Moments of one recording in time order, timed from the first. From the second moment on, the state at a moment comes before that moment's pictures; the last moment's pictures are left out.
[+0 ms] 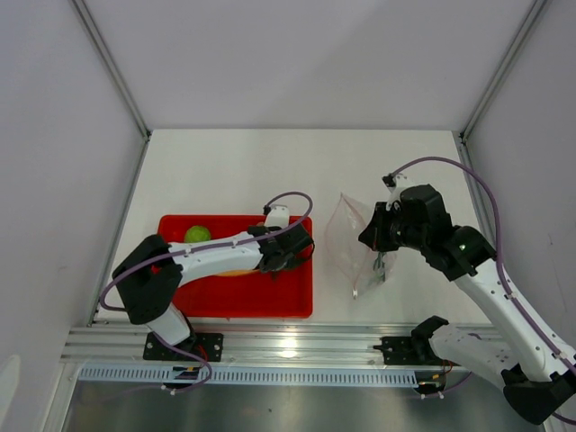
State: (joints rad) left arm -0.98 1.61 1.02 -0.69 -0.63 -0.85; right arm 0.57 0.94 1.11 -0.82 -0.12 0.46
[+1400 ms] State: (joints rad) left arm -1.05 1.50 1.16 -0.95 -0.79 -0.94; right arm 0.55 0.93 1.05 -0.79 -0.17 0.43
